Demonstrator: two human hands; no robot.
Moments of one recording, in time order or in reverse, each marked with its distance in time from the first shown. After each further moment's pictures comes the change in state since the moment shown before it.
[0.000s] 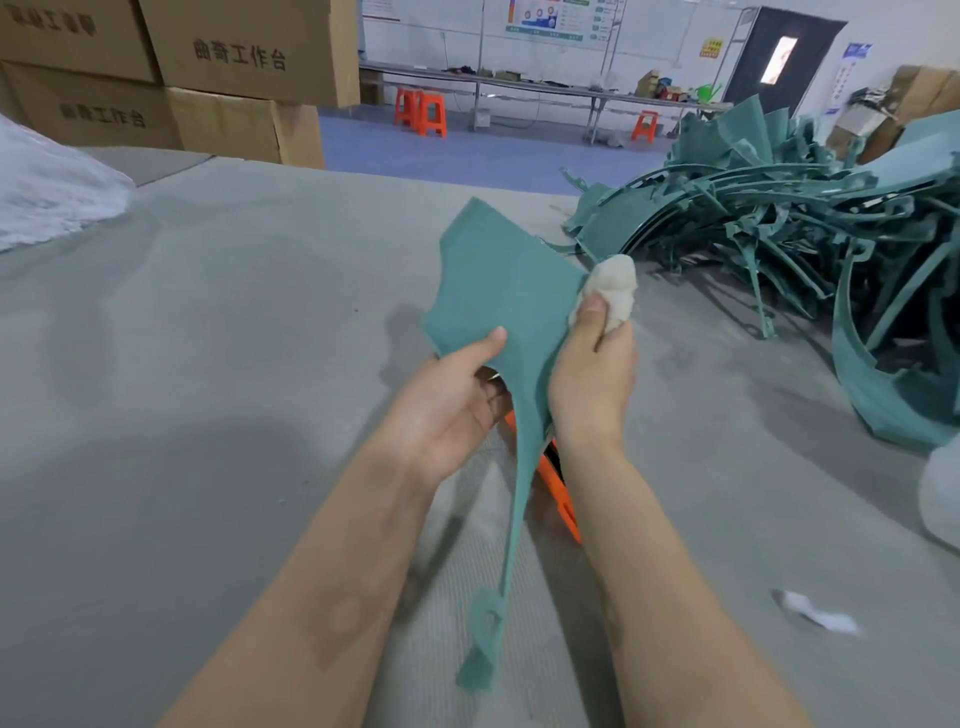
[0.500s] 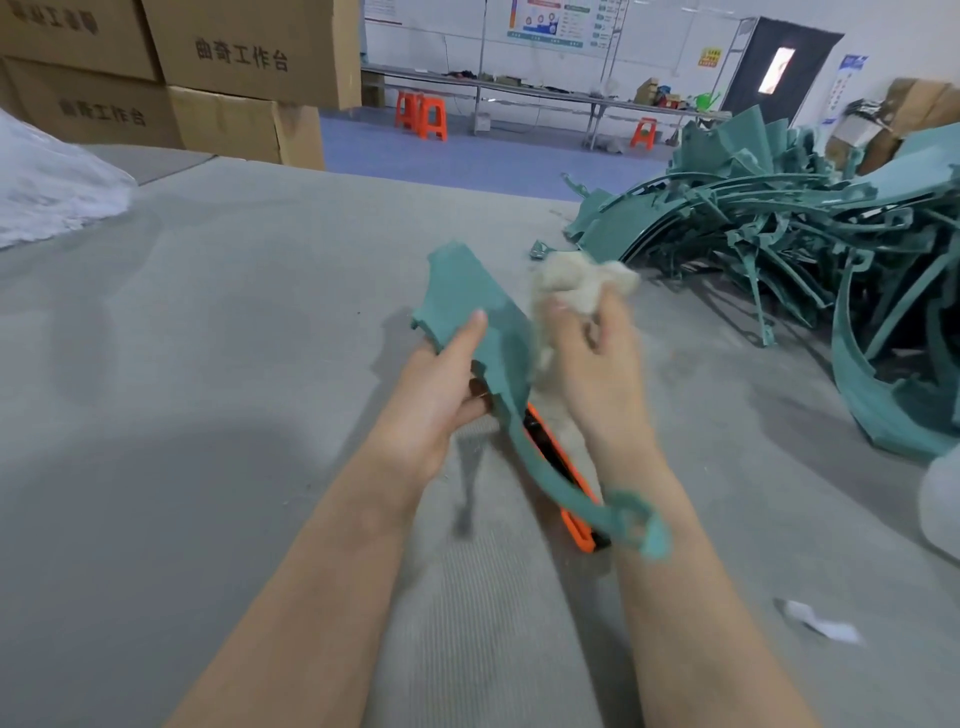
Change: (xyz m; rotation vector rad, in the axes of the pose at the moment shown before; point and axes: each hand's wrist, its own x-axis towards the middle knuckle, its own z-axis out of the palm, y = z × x) left_hand -0.005 0.009 -0.005 0.358 0.149 0.146; right_hand -0.001 -0.005 -0.013 0.021 -0.317 -0.246
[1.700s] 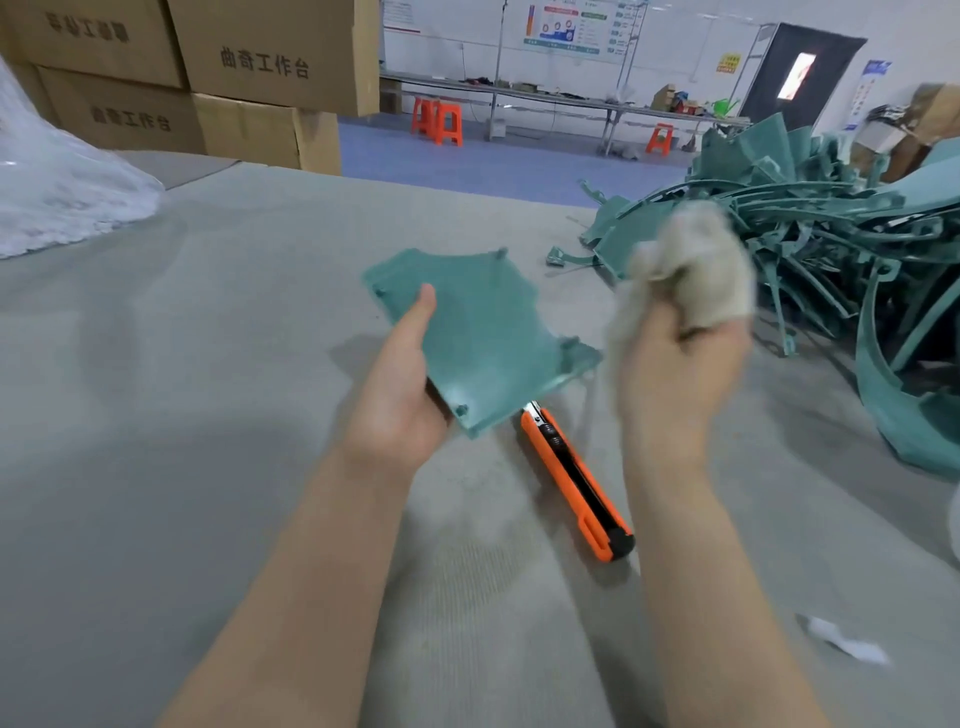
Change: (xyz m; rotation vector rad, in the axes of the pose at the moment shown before) left_hand 0.009 0.008 -0.022 -0.438 -0.081 0.044; right_hand 0.001 -0.031 -0.010 0.170 0.407 -0.157
